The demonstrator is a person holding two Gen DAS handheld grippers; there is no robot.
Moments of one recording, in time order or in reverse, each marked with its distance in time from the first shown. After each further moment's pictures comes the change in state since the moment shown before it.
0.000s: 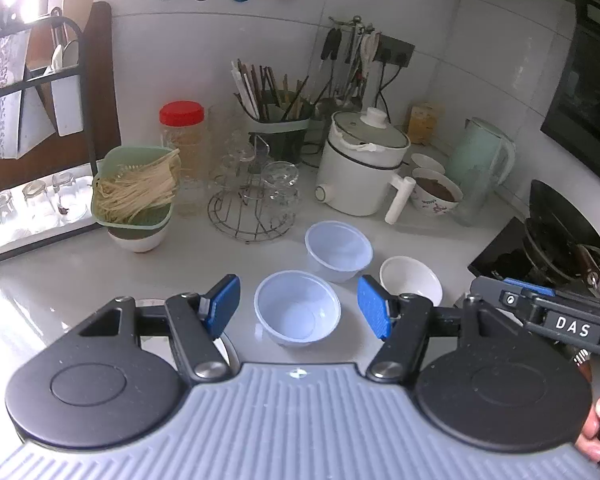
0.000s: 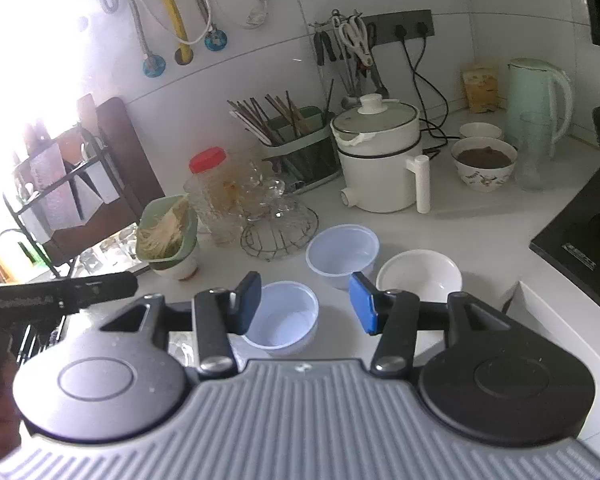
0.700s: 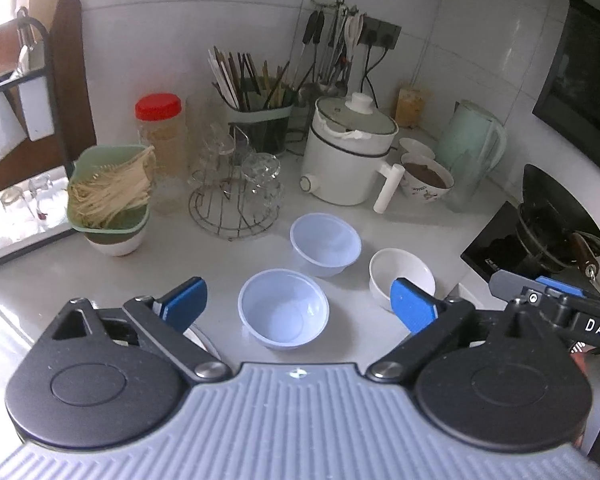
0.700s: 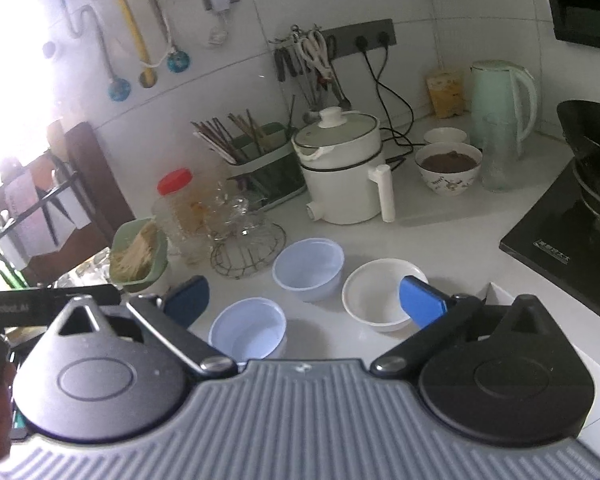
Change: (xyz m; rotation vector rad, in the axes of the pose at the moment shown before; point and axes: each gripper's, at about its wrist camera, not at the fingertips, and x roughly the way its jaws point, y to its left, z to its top) left arm 0.033 -0.009 0.019 0.027 0.062 -0.036; right arm -0.003 -0.026 0.002 0.062 -0.047 -0.078
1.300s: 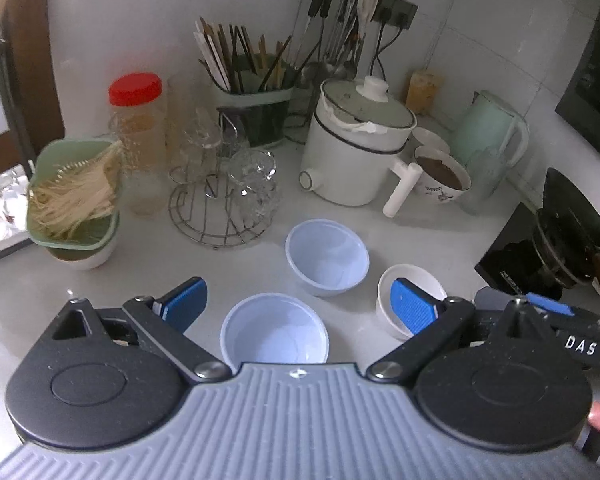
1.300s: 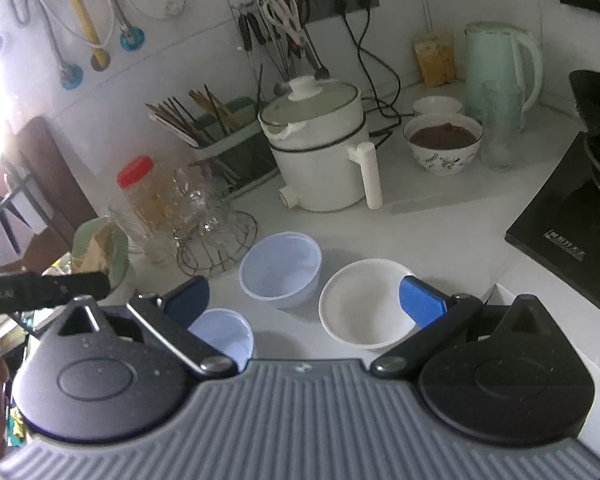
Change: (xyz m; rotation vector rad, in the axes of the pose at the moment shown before) left arm 0.091 -0.002 0.046 -0.036 0.080 -0.002; right arm 0.080 -0.025 0.022 0.041 0.101 -0.030
